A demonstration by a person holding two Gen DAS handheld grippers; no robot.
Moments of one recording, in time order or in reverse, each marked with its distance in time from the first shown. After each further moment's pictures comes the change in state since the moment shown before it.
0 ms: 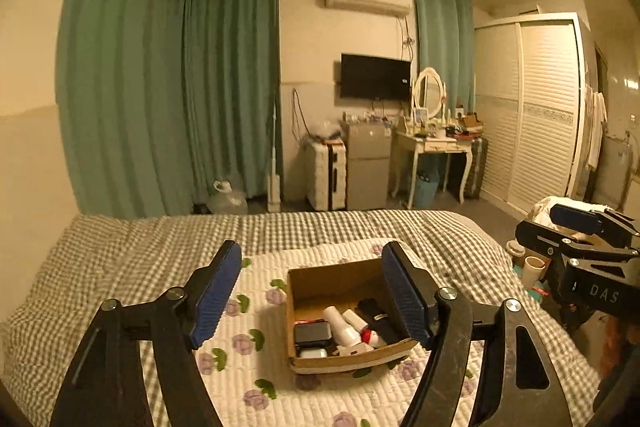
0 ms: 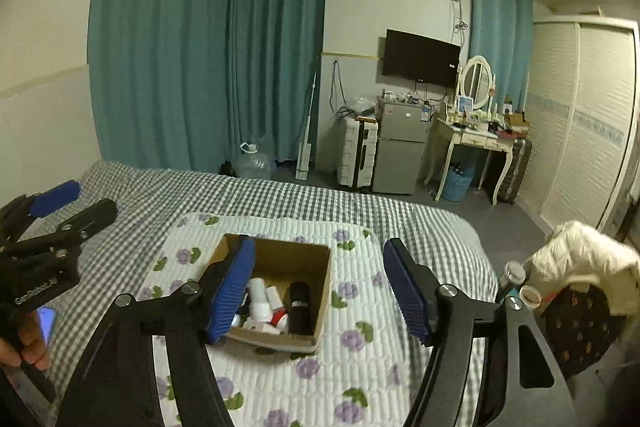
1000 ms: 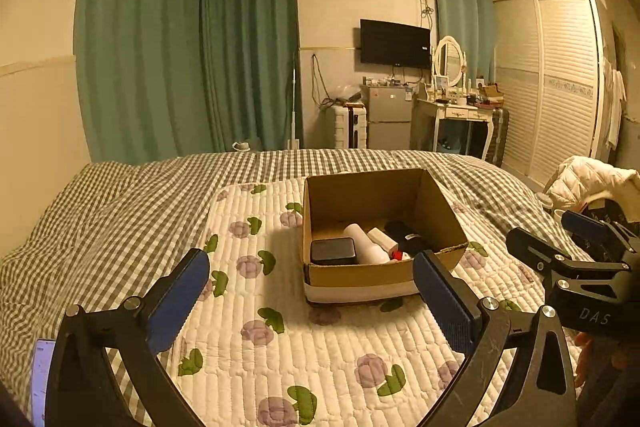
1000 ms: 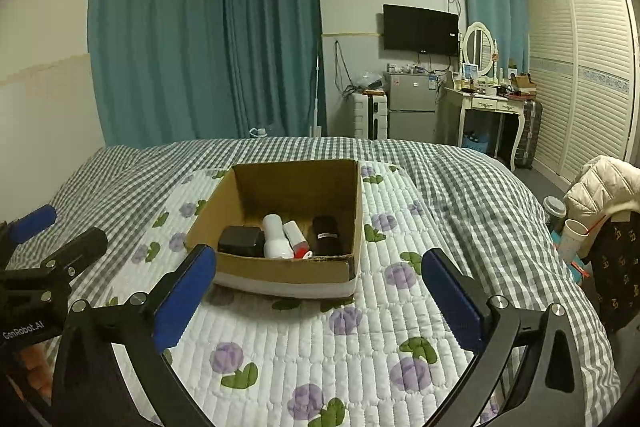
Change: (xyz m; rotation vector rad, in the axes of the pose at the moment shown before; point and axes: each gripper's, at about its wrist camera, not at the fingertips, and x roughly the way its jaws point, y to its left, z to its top) left arm 0.040 0.000 -0.137 -0.013 0.102 0.070; right arm 0.072 0.017 -0.149 0.081 0.009 0.046
